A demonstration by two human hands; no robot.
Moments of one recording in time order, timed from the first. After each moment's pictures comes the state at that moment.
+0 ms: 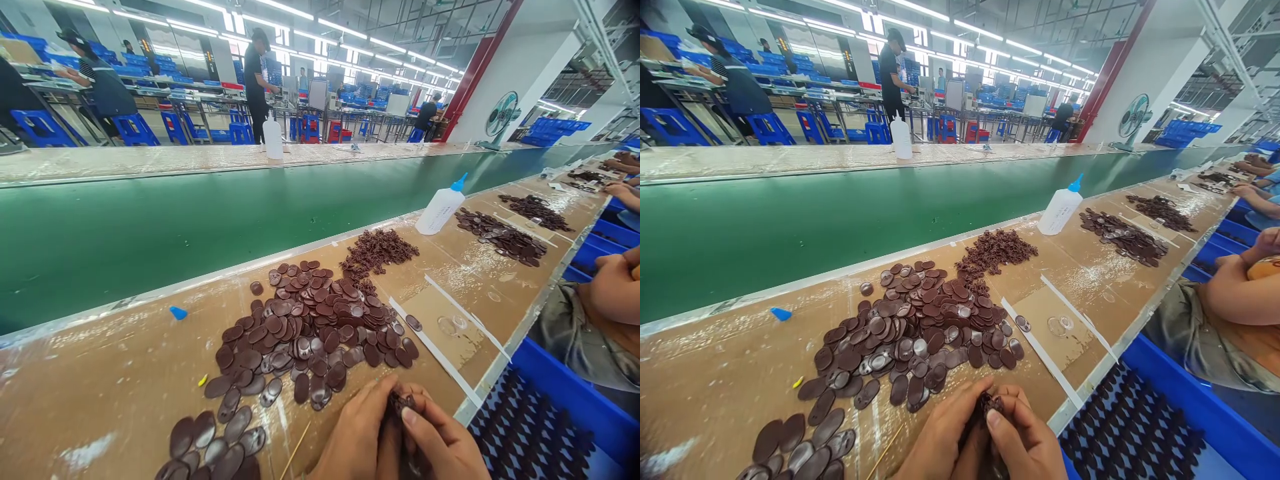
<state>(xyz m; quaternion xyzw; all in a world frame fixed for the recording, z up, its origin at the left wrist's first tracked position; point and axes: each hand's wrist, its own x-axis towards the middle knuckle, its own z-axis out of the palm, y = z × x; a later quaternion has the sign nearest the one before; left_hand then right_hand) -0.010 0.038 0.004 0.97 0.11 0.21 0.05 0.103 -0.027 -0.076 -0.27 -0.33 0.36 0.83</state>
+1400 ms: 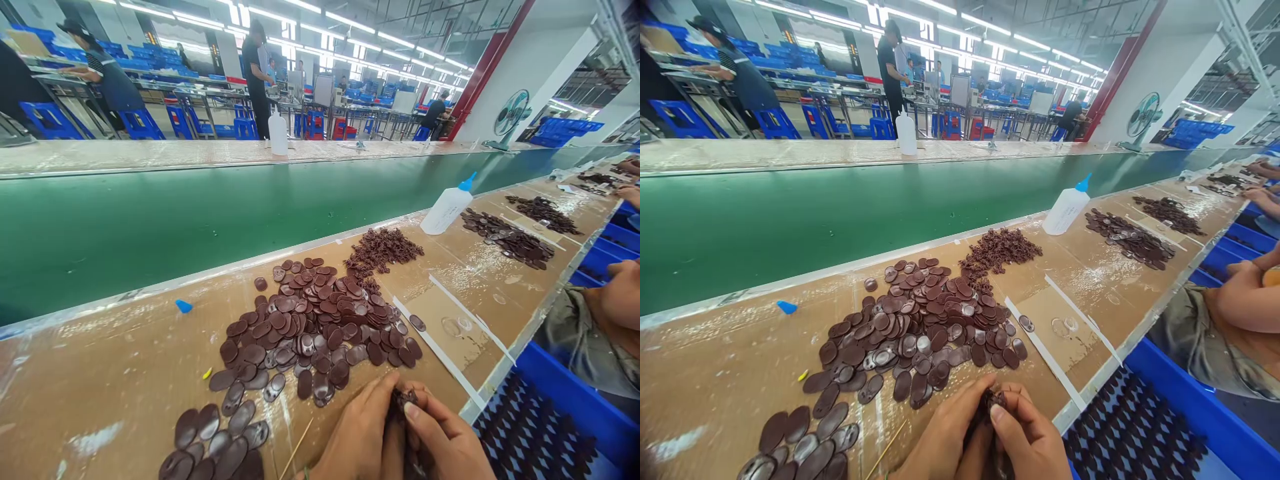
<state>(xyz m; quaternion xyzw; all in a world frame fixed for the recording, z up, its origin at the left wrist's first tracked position) -0.006 0.030 0.008 0.96 0.11 0.22 0.11 0.116 -0.019 -0.092 -0.27 -0.34 0.40 0.81</state>
